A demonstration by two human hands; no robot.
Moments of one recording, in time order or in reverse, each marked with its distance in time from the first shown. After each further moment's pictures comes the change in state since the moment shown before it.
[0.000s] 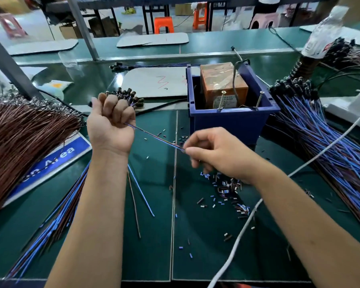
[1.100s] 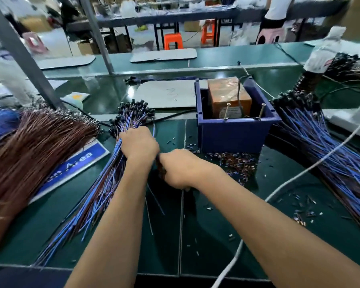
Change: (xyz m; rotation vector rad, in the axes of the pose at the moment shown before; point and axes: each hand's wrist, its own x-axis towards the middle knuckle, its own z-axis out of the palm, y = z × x) left_hand 0.013 -0.025 -0.031 2.778 0.287 0.089; right_hand 0.044 -0.038 0.081 -1.061 -0.241 -0.040
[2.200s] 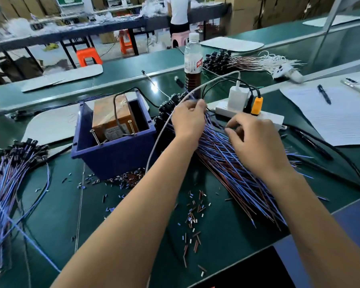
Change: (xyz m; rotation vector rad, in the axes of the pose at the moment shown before) left_hand -0.126 0.336 -0.033 -1.300 -0.368 0.347; right_hand -0.247 0.234 -0.012 0.206 0.983 0.689
